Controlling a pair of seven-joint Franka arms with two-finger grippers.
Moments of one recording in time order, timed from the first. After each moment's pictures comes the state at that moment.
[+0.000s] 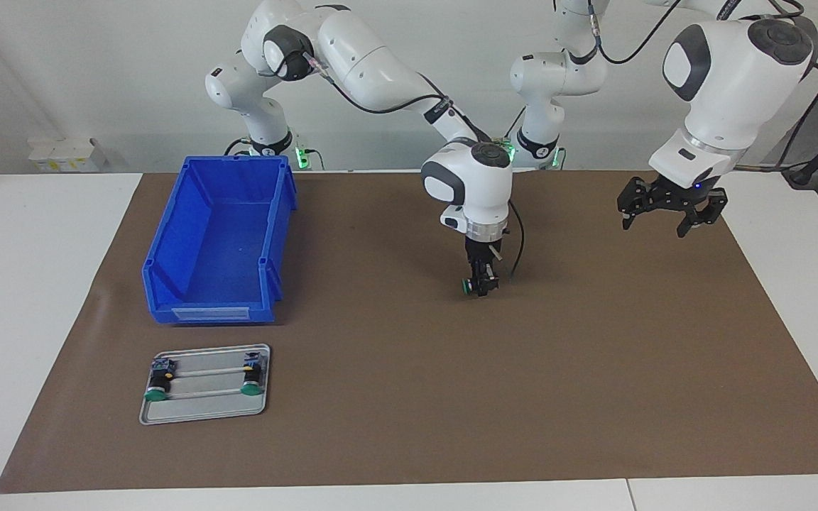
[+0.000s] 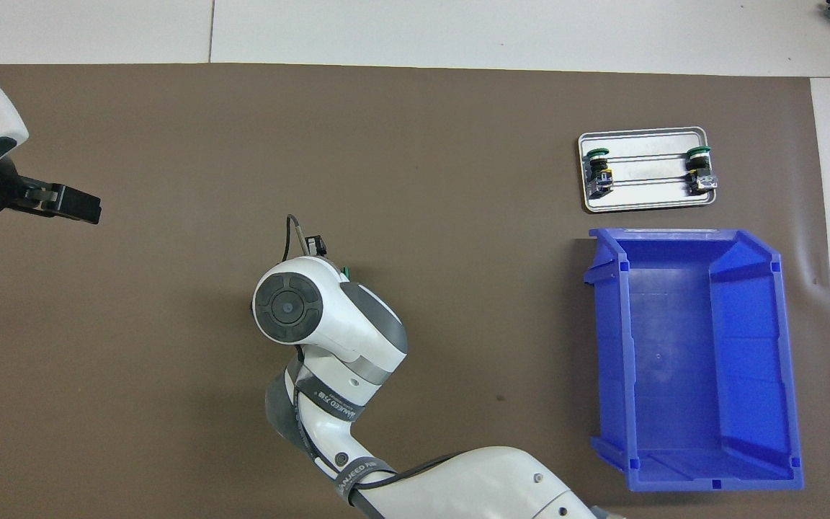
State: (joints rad) left arm -0.07 0.05 -0.01 -1.65 0.03 1.73 0.34; right arm 0.90 0.72 -0.10 -1.40 -0.07 2.30 2.27
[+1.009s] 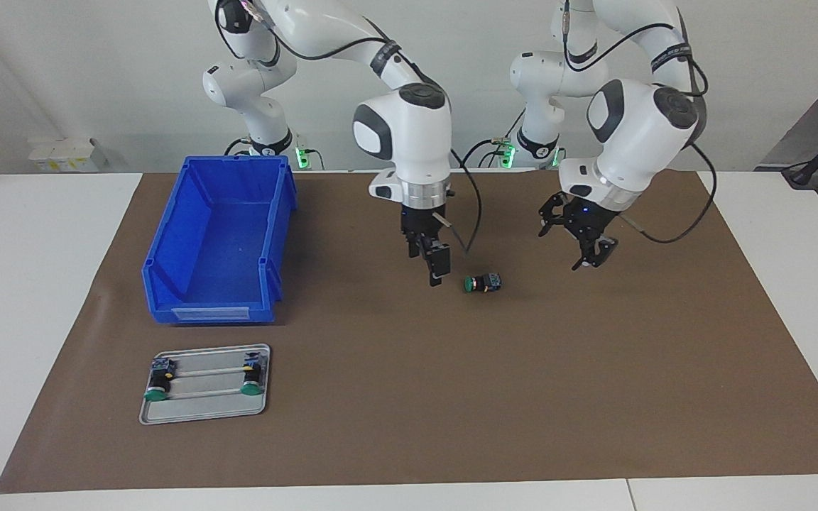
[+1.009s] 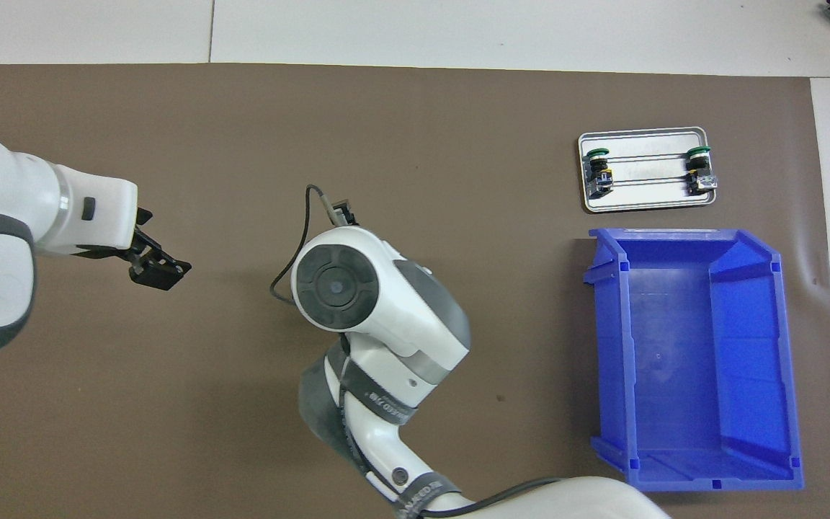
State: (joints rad) left arm -0.24 0.01 -0.02 -2.04 -0.26 2.13 0.97; right arm 0.66 0.30 -0.11 -1.63 -0.12 2.17 1.74
